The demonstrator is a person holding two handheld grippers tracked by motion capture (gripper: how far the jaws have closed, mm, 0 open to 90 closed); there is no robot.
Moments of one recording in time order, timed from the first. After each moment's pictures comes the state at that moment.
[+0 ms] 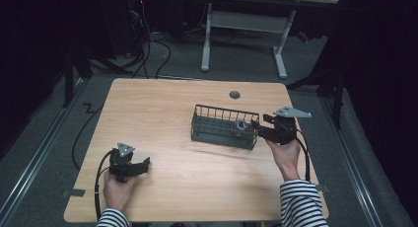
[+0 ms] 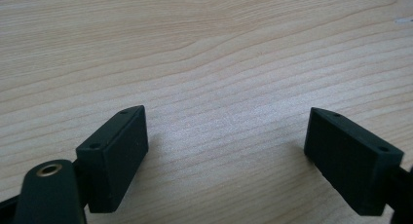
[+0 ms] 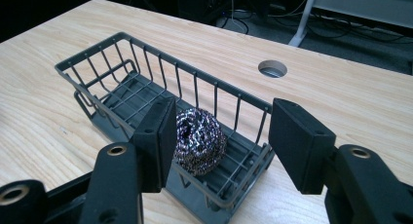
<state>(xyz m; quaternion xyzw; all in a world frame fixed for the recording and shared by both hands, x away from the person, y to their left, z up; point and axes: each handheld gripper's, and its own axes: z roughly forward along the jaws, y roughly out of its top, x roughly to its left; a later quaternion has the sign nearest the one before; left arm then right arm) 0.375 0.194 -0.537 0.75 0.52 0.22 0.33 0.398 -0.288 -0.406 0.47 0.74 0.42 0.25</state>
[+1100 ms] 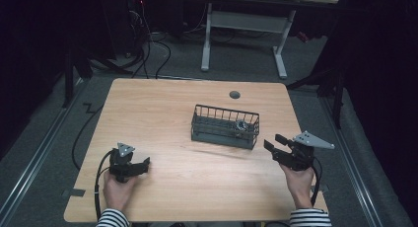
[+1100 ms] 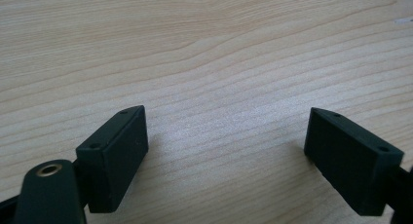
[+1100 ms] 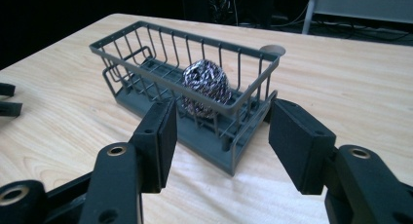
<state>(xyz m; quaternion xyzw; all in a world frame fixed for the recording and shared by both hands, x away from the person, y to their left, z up) 0.375 0.194 -0.537 0.75 0.52 0.22 0.33 0.330 -0.322 -0.432 0.48 0.71 0.47 0.24</state>
